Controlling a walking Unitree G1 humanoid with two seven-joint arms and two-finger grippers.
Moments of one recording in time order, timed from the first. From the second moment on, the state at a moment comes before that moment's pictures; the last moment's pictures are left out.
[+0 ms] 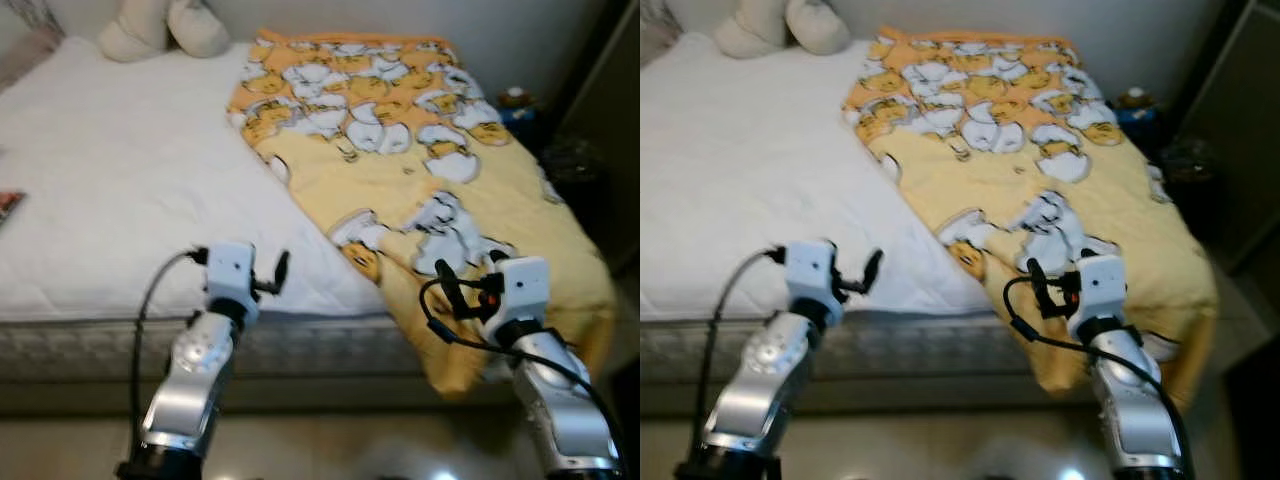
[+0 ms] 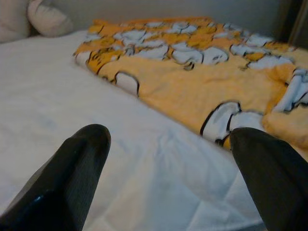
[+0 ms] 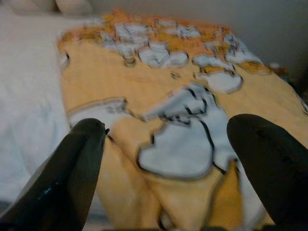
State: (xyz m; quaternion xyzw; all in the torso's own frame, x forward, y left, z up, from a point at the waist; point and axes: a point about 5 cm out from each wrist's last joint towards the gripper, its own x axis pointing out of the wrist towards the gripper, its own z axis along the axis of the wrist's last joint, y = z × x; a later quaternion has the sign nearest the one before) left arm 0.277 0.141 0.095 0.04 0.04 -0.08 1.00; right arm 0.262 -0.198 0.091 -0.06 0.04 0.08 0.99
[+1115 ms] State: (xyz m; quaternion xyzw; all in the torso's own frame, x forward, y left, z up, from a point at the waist) left arm 0.275 0.144 0.099 0.04 0.04 -0.10 0.99; right arm 0.265 -0.192 0.086 -0.08 0.05 0.10 0.99
